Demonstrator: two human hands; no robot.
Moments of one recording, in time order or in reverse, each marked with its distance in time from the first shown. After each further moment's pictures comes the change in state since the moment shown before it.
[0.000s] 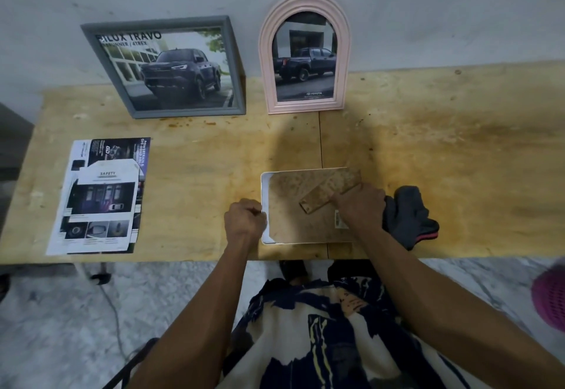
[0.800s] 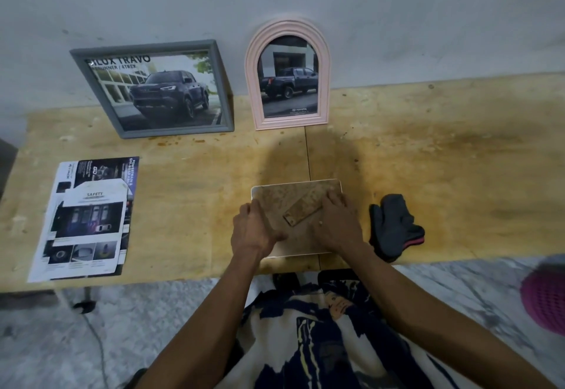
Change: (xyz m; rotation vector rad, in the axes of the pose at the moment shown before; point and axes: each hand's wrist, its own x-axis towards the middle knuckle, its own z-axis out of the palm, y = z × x) left_hand -0.004 0.021 0.018 0.447 -0.184 0.201; right_hand -0.032 0.001 -0.009 -0.386 -0.089 -0.569
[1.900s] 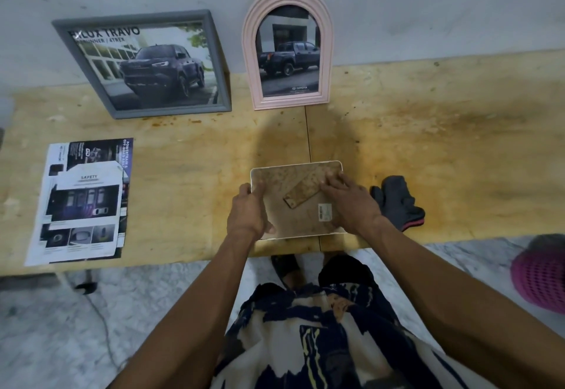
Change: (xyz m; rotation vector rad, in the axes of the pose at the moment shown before) left_hand 0.005 -0.010 -0.010 0.087 -0.134 0.098; right_hand 0.014 0.038 -0.001 -0.270 -0.238 -0.108
